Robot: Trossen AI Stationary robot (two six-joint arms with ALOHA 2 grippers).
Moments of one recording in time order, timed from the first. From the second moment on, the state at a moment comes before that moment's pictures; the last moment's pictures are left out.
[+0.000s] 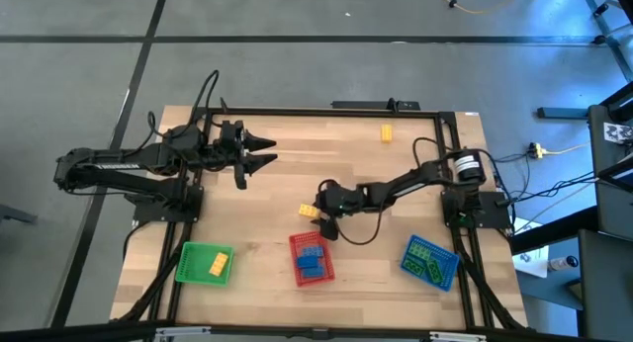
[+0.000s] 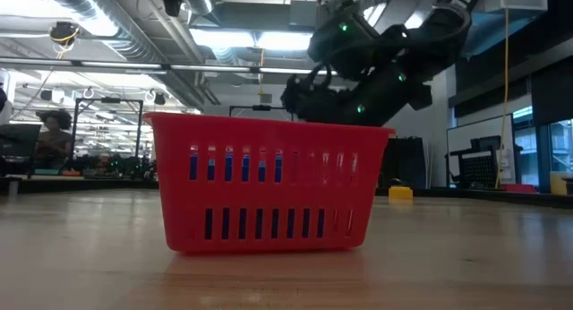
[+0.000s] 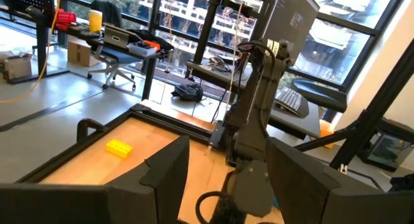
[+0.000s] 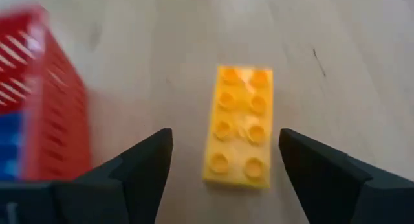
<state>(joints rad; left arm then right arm) 0.10 0.80 0.74 0.11 -0.10 -0.30 0.07 1.99 0.97 0.29 0.06 0.20</state>
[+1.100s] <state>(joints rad) 0.10 0.80 0.74 0.11 -0.12 -0.30 0.11 2.00 0.97 0.24 0.19 0.23</state>
